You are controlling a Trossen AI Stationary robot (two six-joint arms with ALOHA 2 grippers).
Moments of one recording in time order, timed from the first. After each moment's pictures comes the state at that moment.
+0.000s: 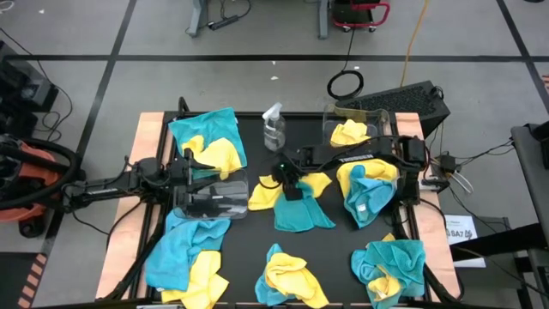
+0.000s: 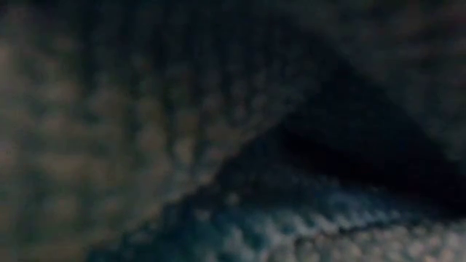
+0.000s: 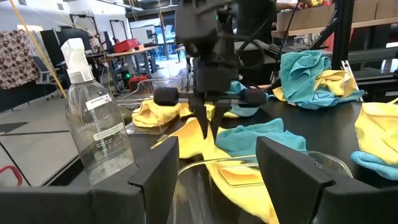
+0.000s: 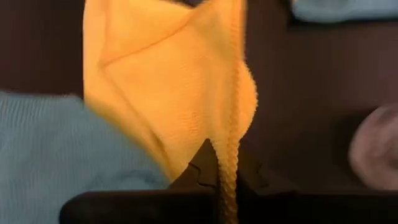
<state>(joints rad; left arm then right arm) 0.16 0.01 0.02 0.00 0.10 0.14 -0.12 1.90 1.33 -0.45 0.01 -0.29</state>
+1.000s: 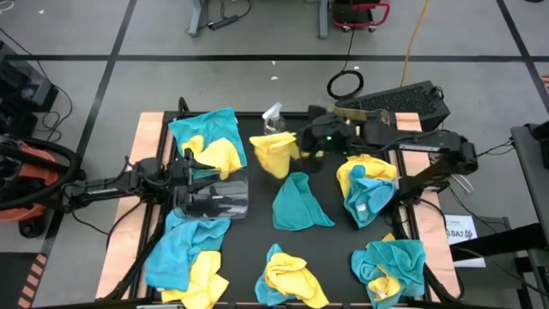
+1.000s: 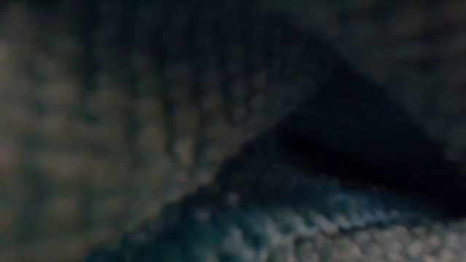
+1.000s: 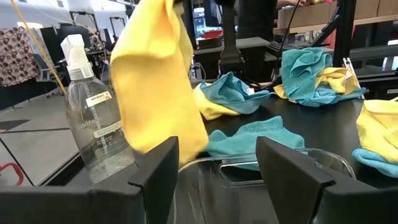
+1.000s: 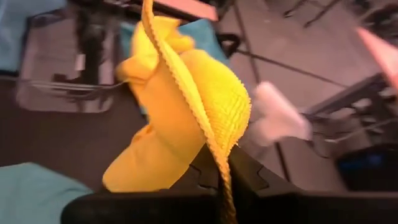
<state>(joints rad) 0.16 0.02 0.02 -0.01 0.10 0.14 -0.12 1.44 1.43 -0.58 0.31 -0.35</state>
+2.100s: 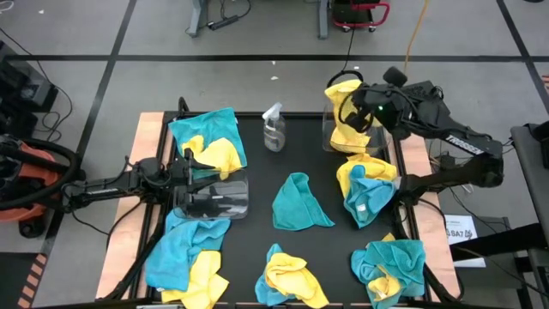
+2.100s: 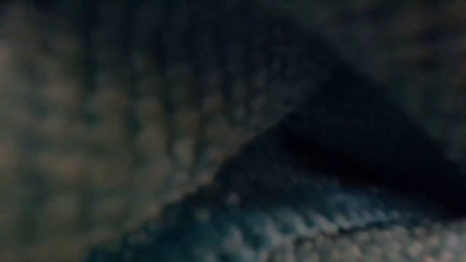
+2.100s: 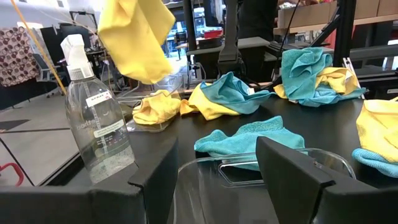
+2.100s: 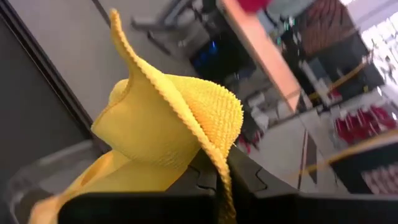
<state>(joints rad) 0.16 0.02 0.02 -0.01 0.10 0.14 -0.37 1.16 1.43 -0.90 0.84 -0.31</state>
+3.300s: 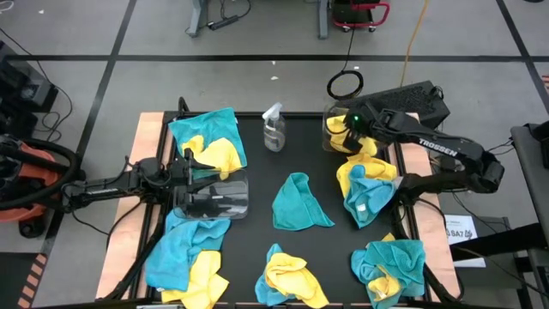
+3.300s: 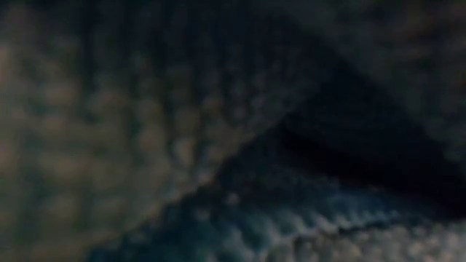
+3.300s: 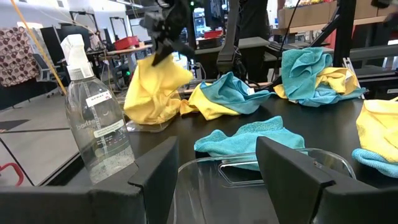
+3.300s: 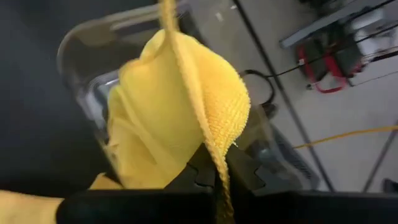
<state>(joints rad) 0.16 0.02 0.02 -0.01 0.10 0.14 -0.61 1.16 0.95 -0.79 0.44 -0.20</state>
